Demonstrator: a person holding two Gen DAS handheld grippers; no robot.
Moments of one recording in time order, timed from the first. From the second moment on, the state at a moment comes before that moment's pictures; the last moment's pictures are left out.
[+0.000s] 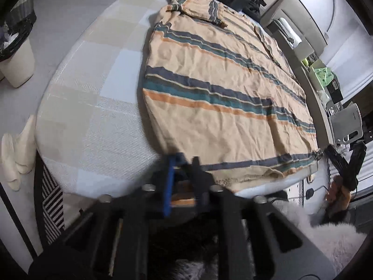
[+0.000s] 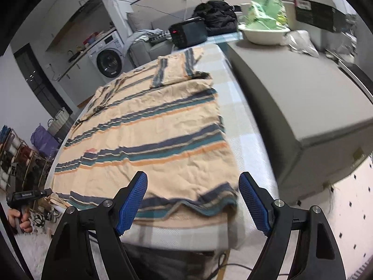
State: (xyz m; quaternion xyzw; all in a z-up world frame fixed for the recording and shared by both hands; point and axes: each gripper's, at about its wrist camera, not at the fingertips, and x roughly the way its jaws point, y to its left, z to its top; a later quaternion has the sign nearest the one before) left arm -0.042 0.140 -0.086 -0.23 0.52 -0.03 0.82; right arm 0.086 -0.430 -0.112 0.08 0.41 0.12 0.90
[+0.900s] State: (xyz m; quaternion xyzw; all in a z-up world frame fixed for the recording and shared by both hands) left arm -0.046 0.163 -0.091 -0.28 0.54 -0.08 0.79; right arm 0.084 -0.465 -0.127 0.16 0.40 0.12 0.89
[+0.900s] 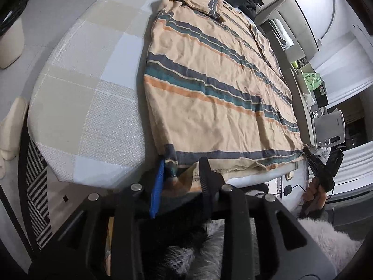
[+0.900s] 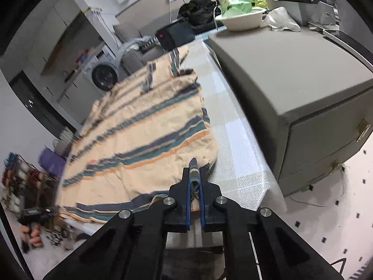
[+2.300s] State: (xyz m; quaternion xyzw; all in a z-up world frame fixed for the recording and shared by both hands) left arm -0.078 0.173 -0.022 -0.19 0.43 -0.07 0.88; right arm 0.055 -0.447 -0.106 0.15 0.35 0.19 0.90
